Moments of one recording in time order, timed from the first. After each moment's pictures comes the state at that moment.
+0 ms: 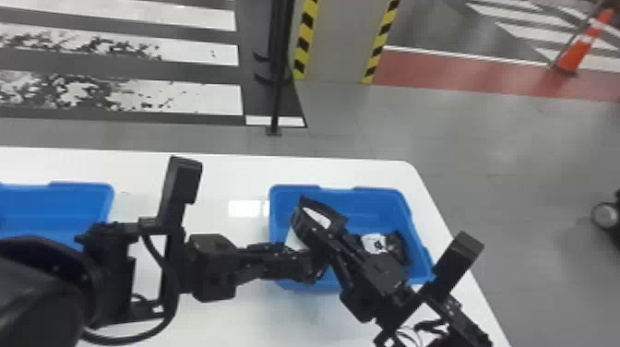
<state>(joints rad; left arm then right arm) -0.04 0.18 -0.29 -2.06 0.47 1.11 -0.67 0.53 -0.13 0.01 -2.18 -0.45 0.22 0.47</state>
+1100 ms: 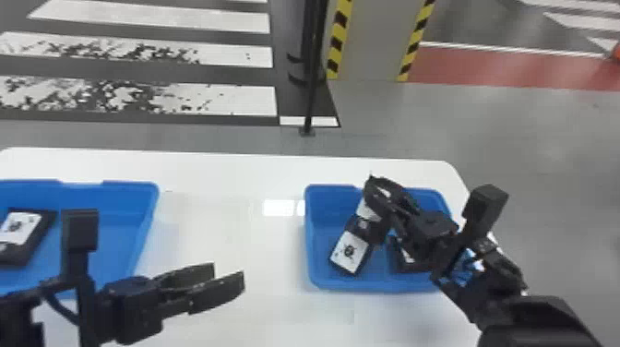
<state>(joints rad) 0.28 0.16 0.11 -2.21 0.43 1.14 -0.69 0.20 -0.17 -0.08 -1.81 -0.28 0.22 0.44</state>
